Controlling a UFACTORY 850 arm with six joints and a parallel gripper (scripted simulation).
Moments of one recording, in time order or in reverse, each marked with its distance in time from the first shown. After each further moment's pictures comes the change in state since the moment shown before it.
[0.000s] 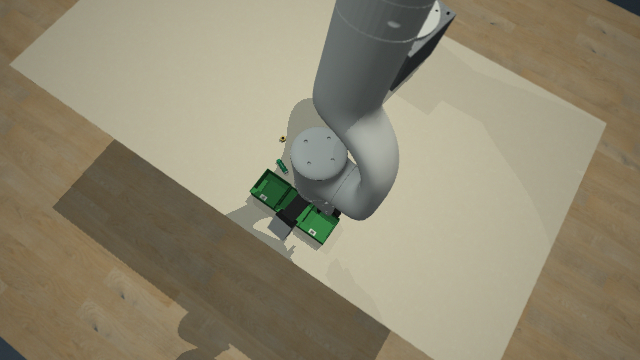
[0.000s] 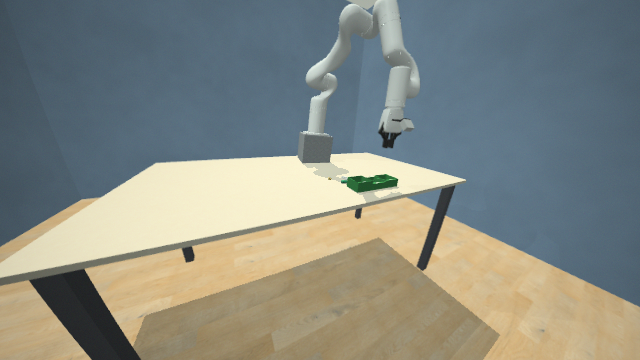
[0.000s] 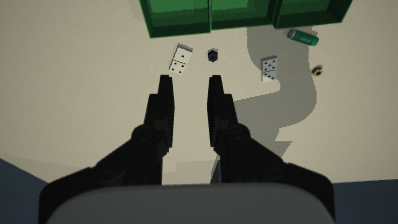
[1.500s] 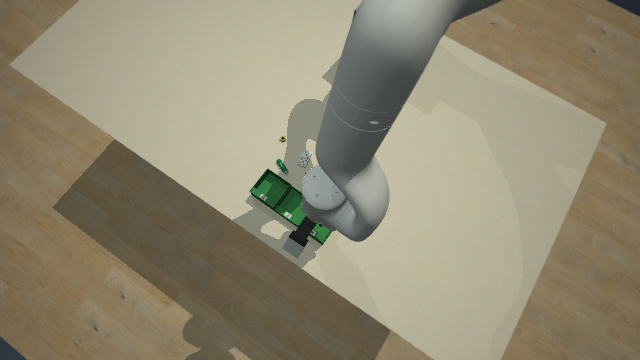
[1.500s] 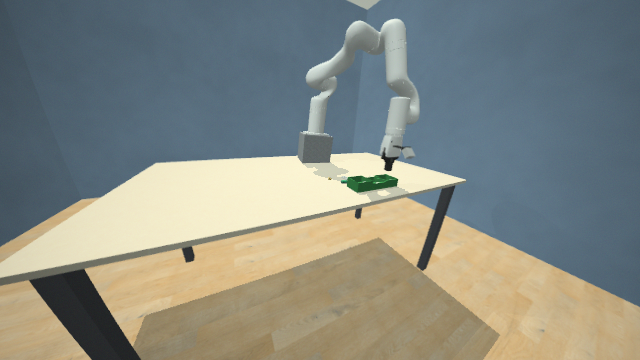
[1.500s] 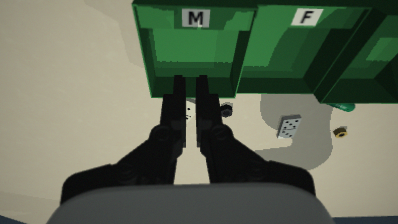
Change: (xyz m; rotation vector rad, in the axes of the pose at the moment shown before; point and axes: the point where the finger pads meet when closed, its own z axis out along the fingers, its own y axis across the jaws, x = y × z) arm 0.007 -0.021 0.114 -0.003 0.003 -0.120
